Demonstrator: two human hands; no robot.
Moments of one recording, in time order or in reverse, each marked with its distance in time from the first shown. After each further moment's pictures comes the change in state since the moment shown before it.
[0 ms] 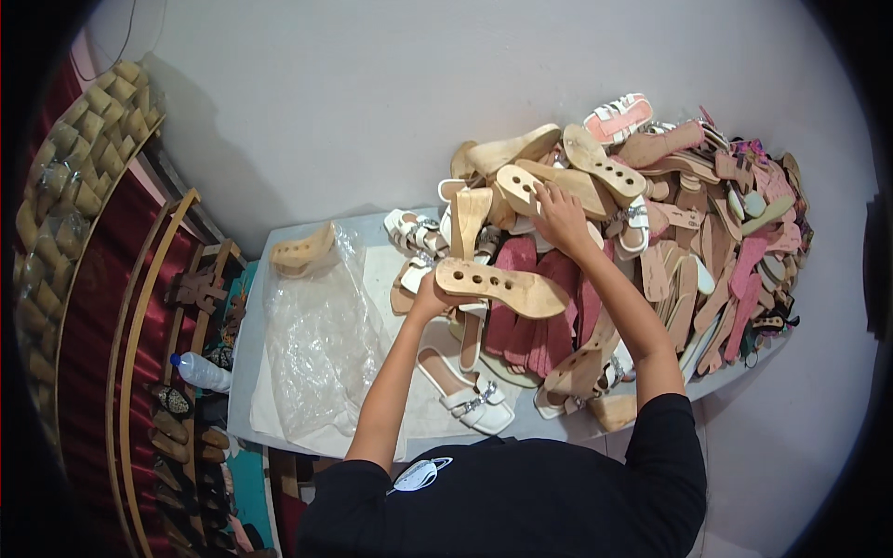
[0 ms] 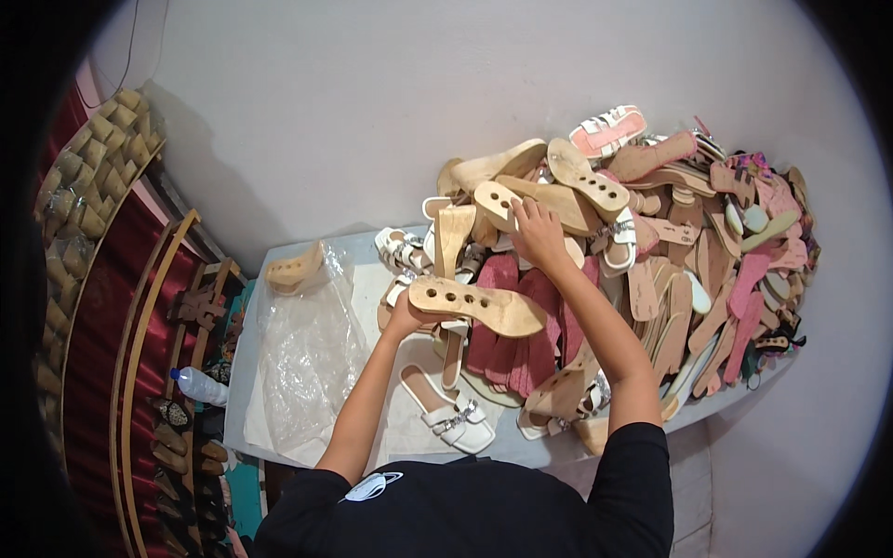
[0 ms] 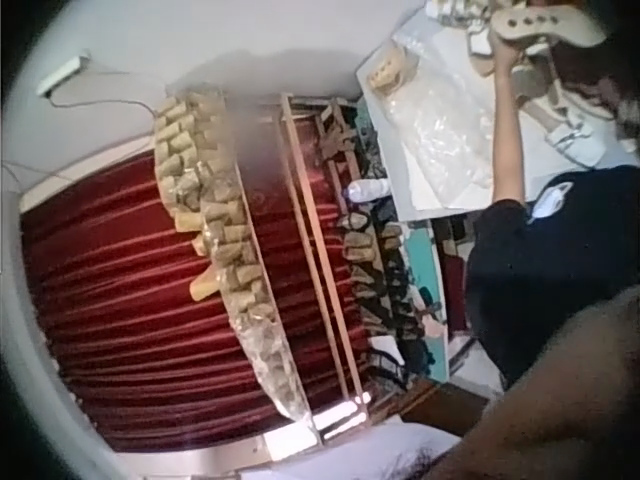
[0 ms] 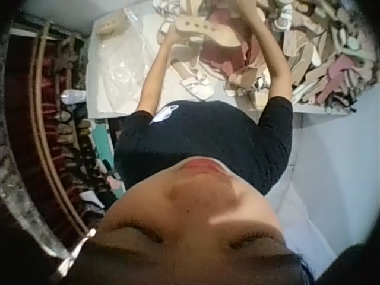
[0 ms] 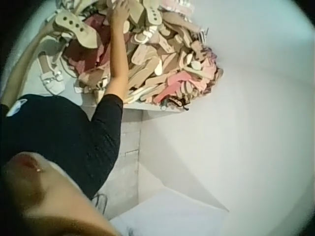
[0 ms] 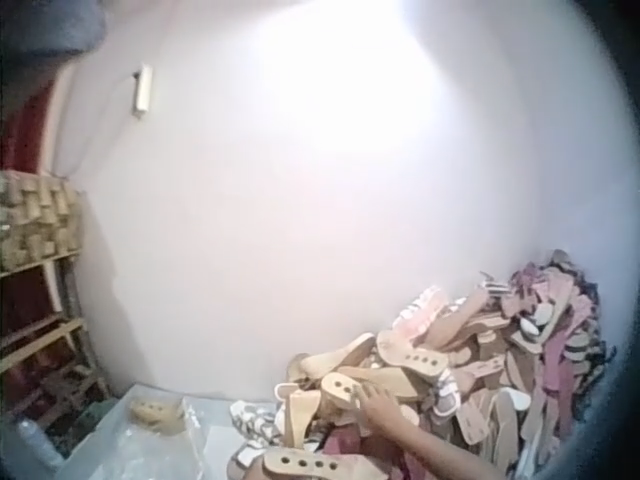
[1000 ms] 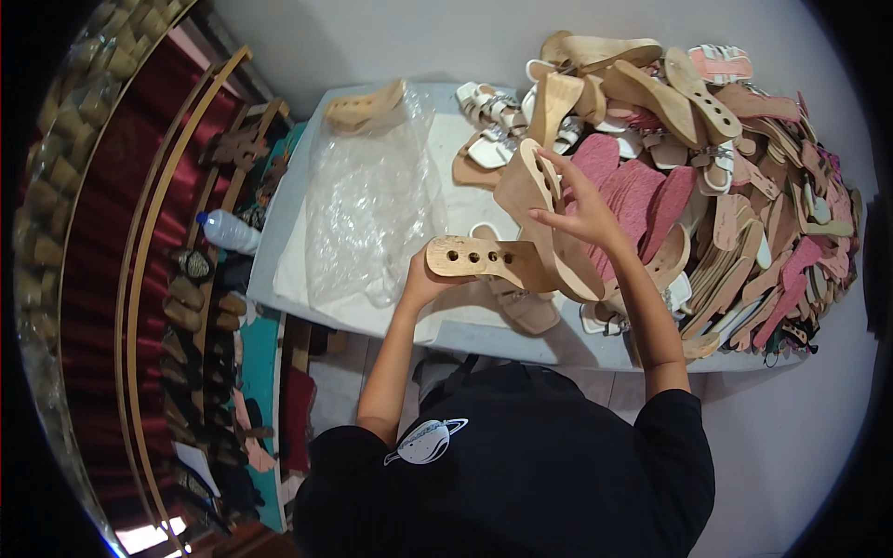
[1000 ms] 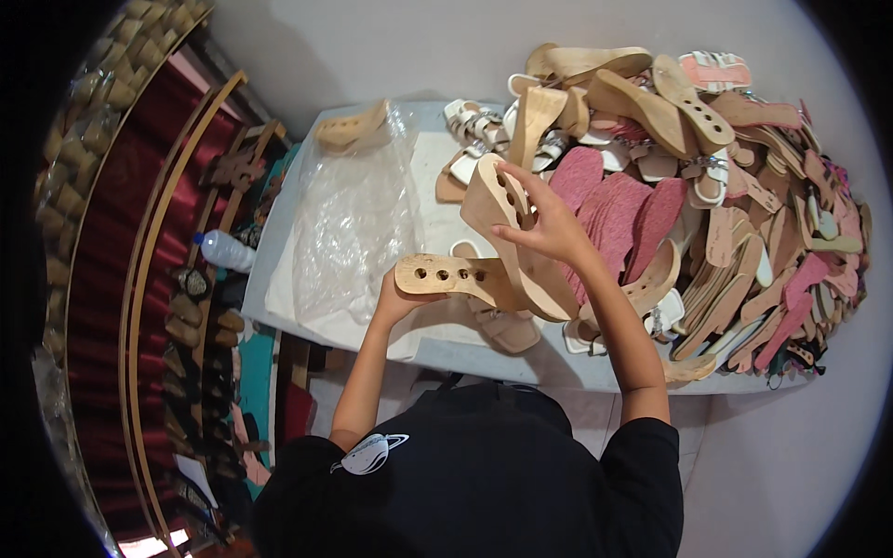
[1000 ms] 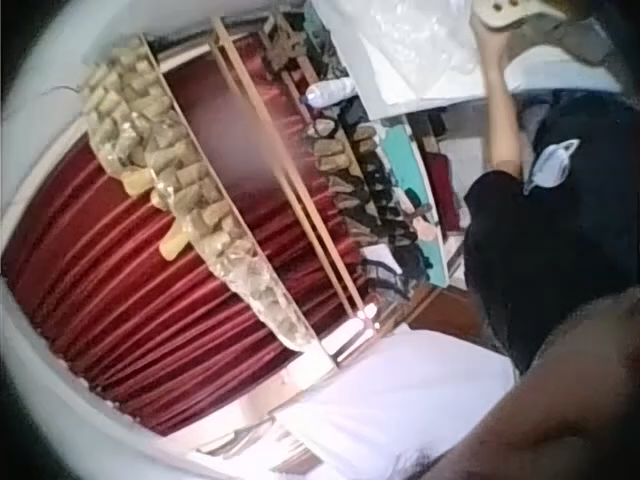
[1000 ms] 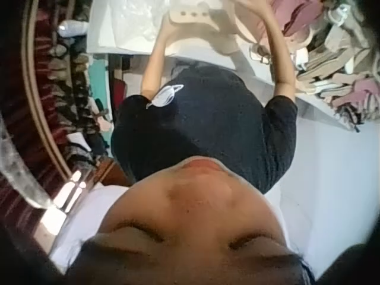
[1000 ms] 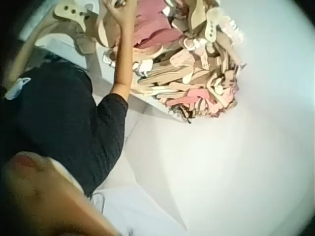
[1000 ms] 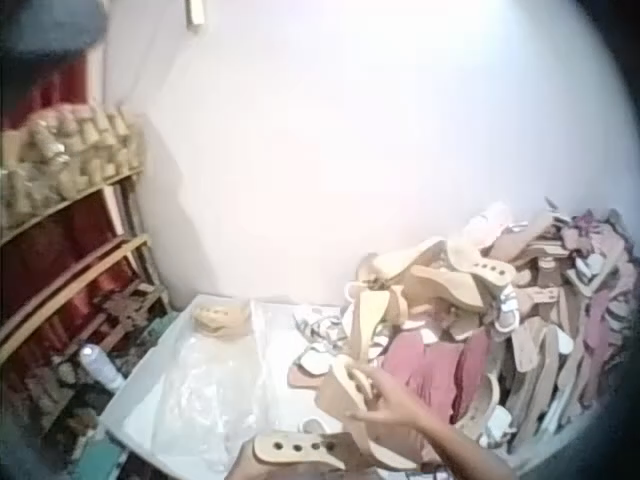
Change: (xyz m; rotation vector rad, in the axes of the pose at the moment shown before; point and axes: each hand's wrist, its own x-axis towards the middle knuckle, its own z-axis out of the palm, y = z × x) left_hand -0.210 0.047 -0.028 0.009 0.301 -0.286; right_hand -0.084 -0.154 -0.055 1.148 -0.412 -0.020
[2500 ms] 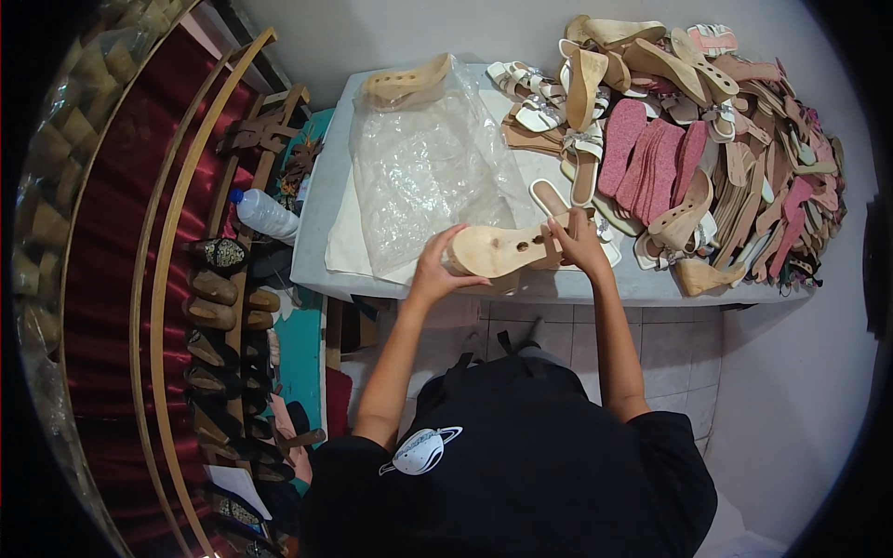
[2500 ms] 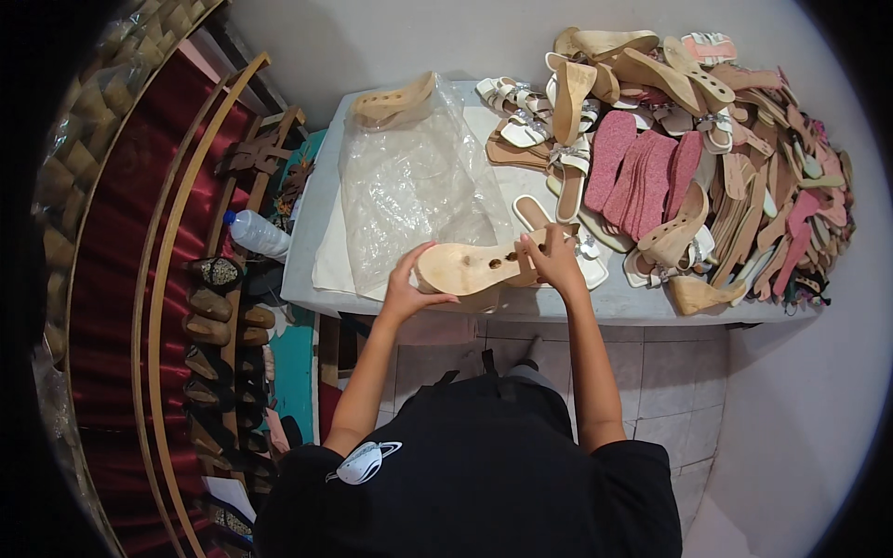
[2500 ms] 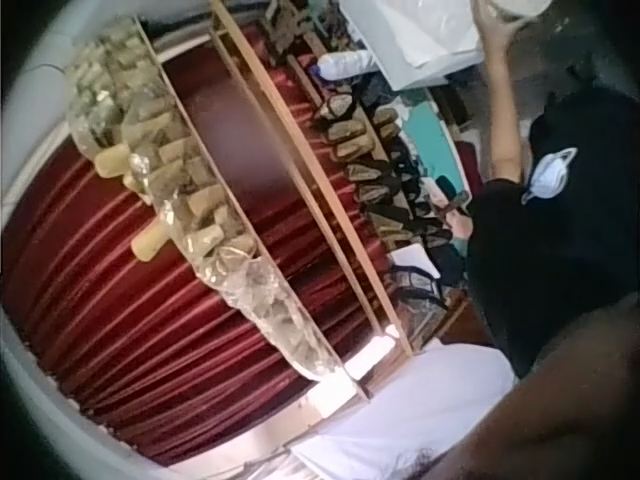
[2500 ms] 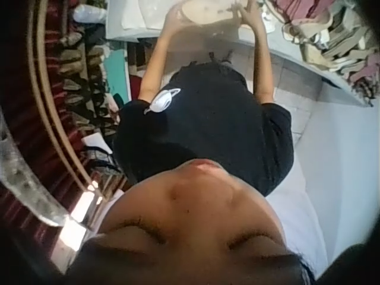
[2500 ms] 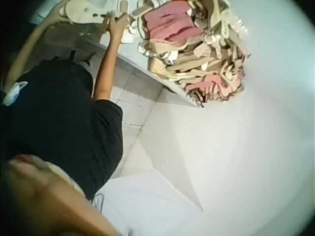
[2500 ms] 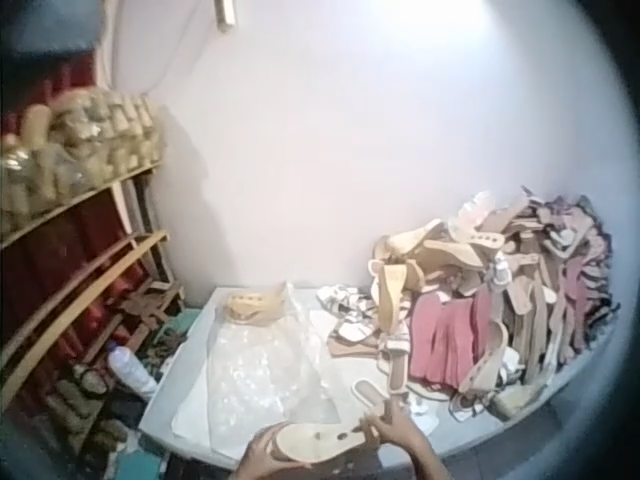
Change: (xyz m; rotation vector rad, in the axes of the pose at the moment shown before) left_hand -0.089 -0.004 -0.137 0.321 -0.080 0.269; right_hand -0.083 -0.026 0.191 -0.170 0.307 0.714
